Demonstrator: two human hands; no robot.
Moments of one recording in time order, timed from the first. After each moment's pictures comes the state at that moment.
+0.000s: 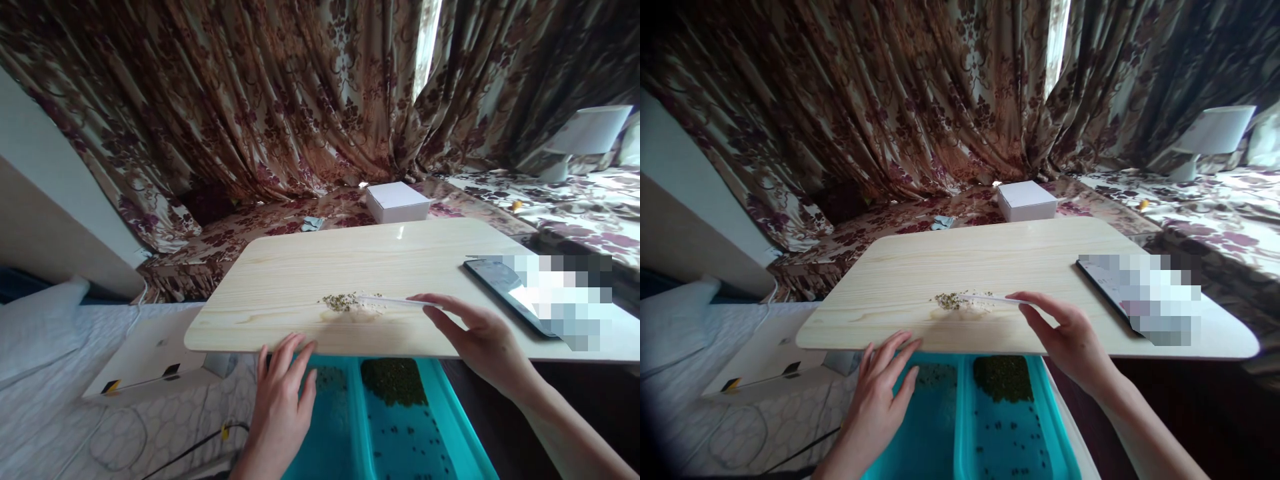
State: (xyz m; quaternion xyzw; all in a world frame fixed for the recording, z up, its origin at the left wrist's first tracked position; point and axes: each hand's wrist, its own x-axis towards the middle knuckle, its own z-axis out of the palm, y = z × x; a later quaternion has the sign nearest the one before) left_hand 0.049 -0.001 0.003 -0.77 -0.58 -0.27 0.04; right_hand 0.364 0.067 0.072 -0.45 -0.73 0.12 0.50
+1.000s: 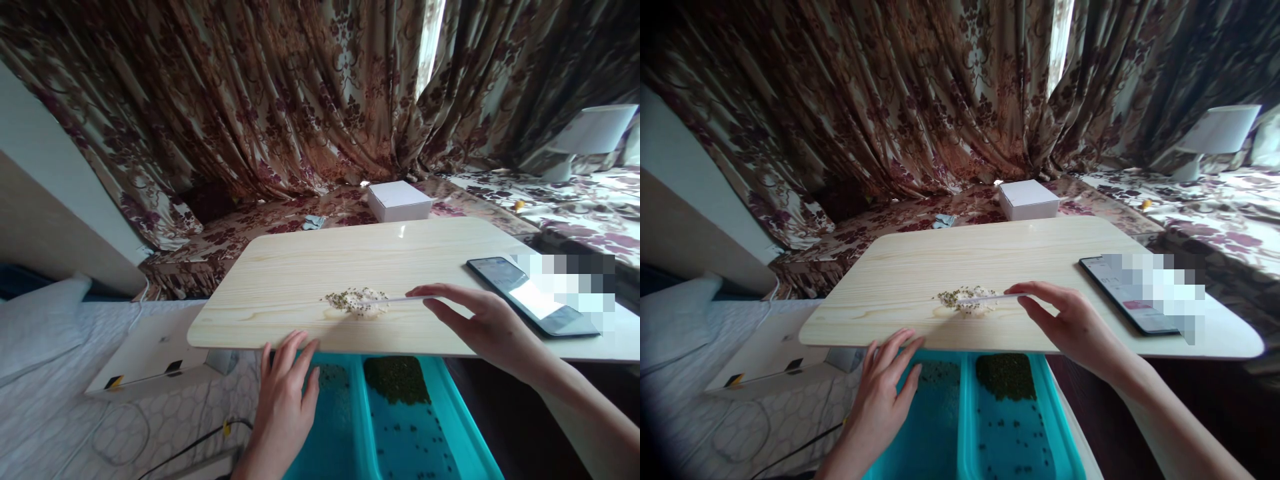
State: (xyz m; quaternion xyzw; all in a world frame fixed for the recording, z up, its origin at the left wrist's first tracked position) left_hand 0.051 -0.003 0.005 -0.77 -0.58 -0.27 0.05; right_hand 0.365 0.073 0.102 -0.44 -0.78 0.17 0.41
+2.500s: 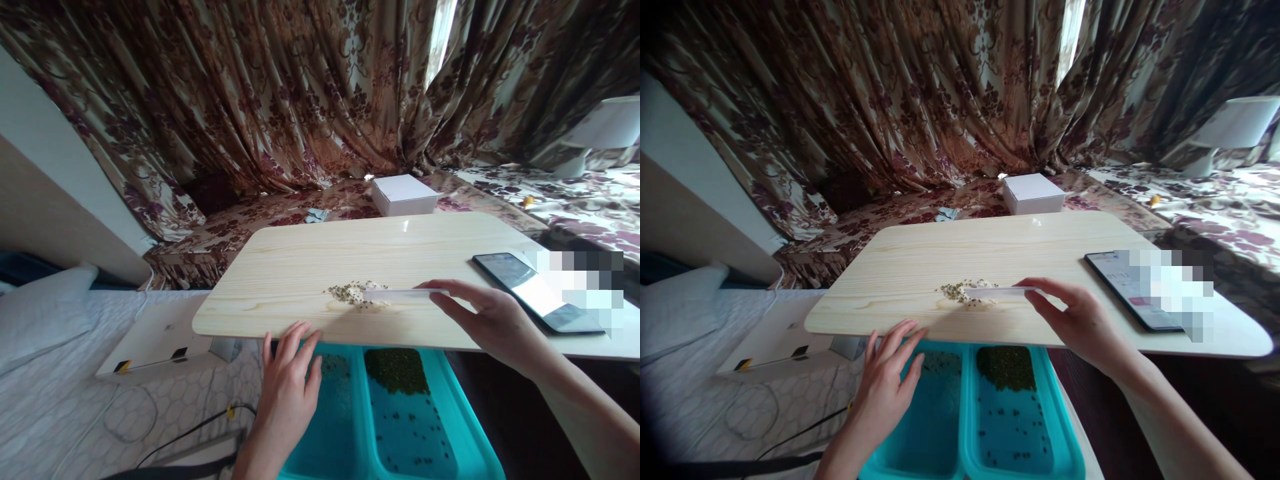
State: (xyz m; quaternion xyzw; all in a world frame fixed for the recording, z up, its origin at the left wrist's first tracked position) left_hand 0.055 -0.006 0.014 -0.76 -0.60 -0.25 0.02; right_hand 0.361 0.070 0.101 -0.52 -0.73 0.17 0.41
